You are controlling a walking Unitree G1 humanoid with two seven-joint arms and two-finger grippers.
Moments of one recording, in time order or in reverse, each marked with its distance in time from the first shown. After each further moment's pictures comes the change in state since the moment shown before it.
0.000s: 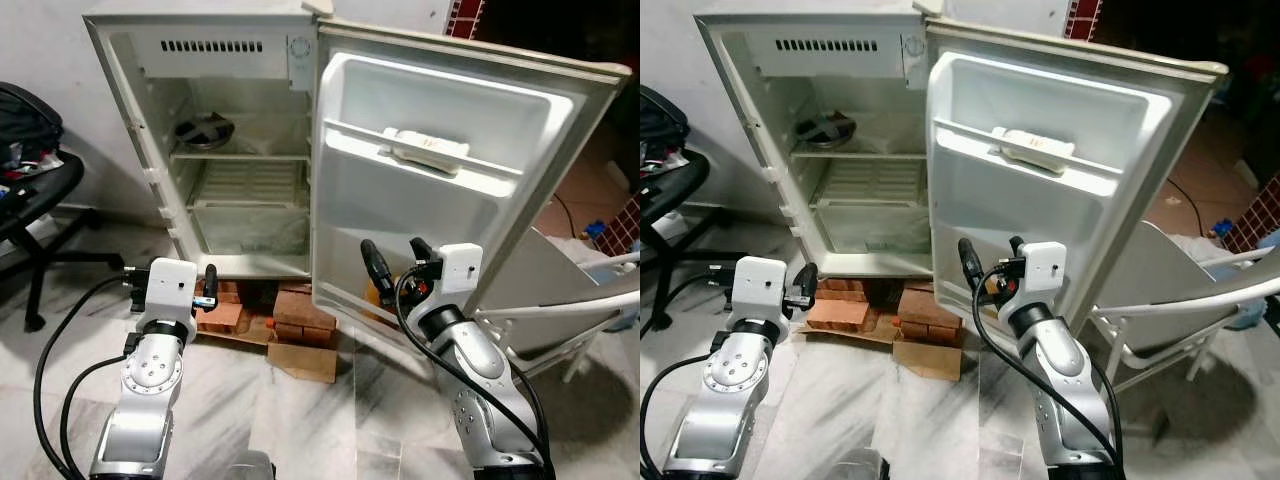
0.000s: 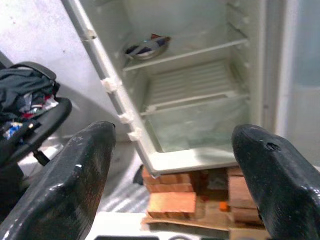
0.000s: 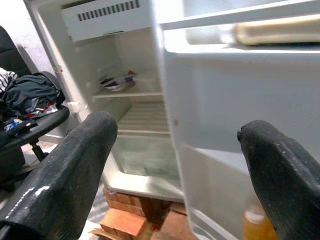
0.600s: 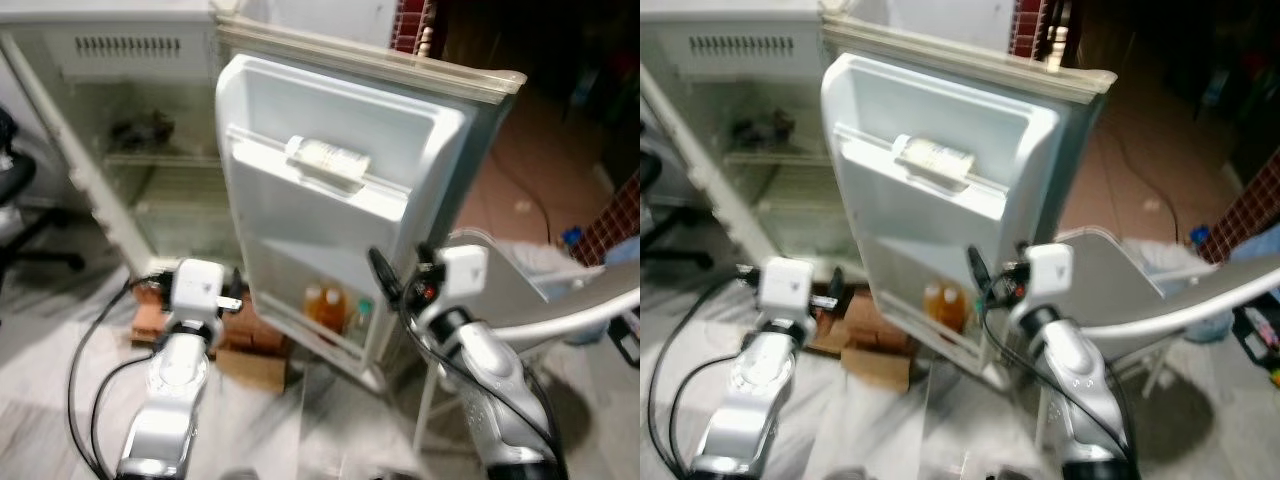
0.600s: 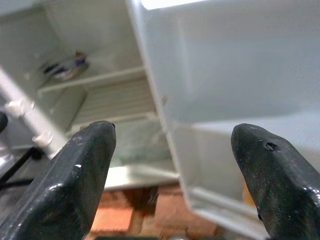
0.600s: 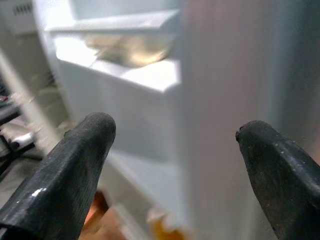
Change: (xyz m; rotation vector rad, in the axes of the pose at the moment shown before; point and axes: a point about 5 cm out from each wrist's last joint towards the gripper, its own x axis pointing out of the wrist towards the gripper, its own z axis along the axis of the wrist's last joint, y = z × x) left arm 0.003 -0.018 0.006 -0.010 -0.017 -0.059; right arm 0.003 -0.006 -0.003 -0.029 0.004 0.037
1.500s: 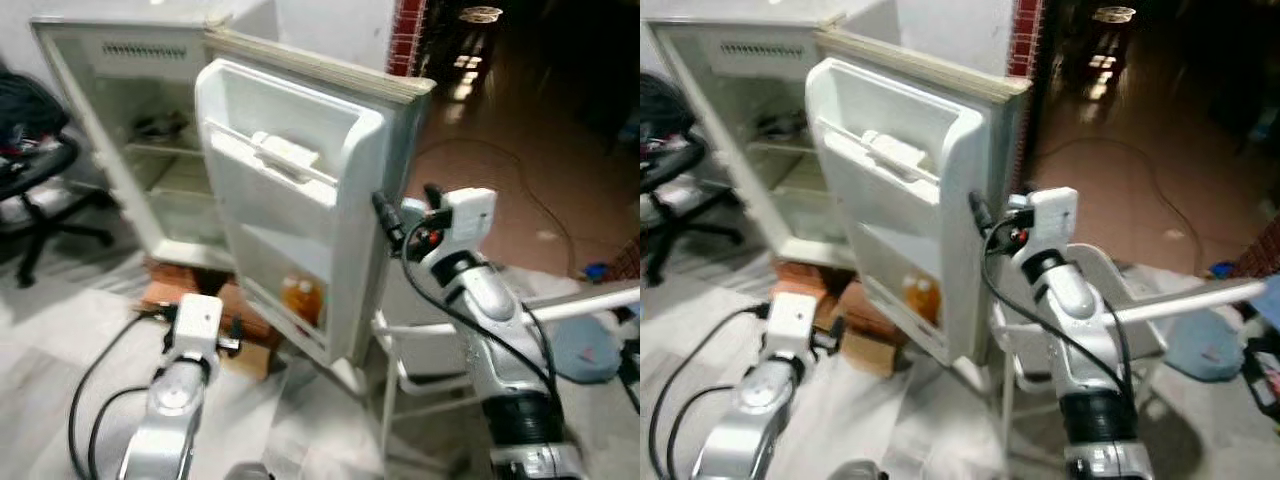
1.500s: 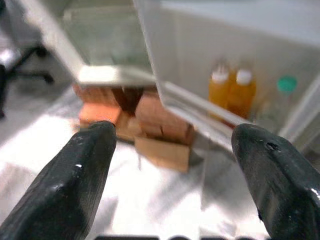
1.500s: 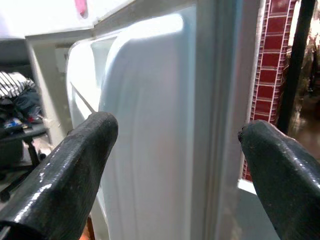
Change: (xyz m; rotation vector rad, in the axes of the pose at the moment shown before) left arm -0.015 -0.007 -0.038 -0.052 0.319 -0.078; right arm 0.046 -0.016 0.047 -0.110 -0.153 -0.022
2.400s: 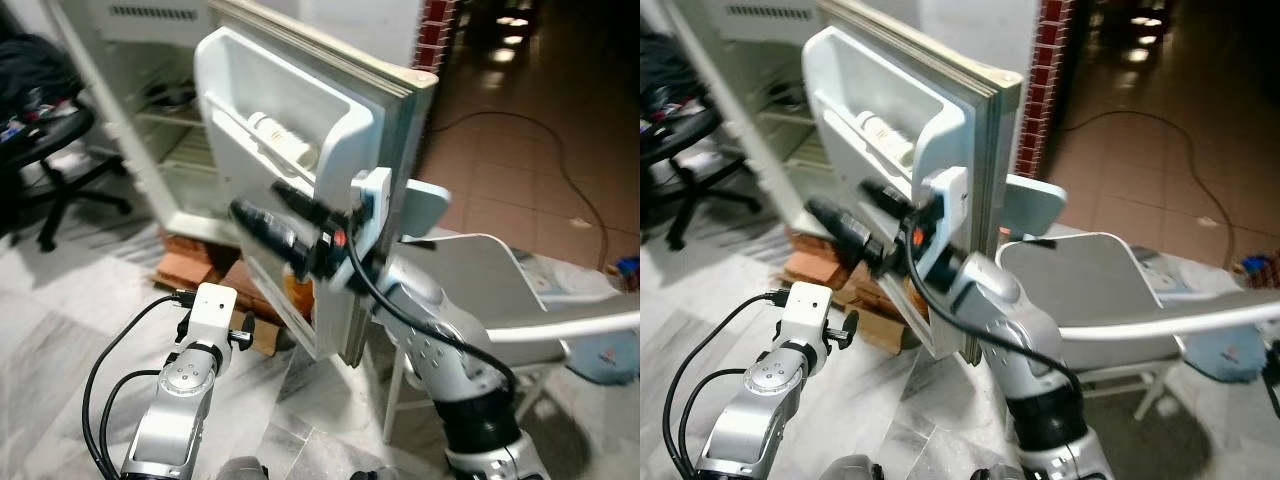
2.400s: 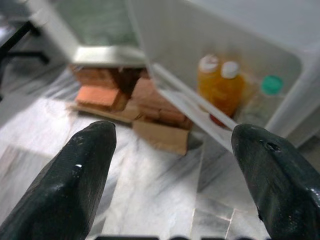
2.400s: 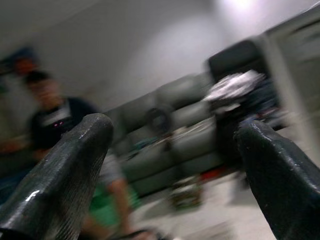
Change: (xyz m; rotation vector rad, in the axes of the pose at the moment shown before) left arm 0.005 -0.006 0.005 0.021 0.027 -0.040; right arm -0.014 0.125 0.035 0.512 0.043 0.861
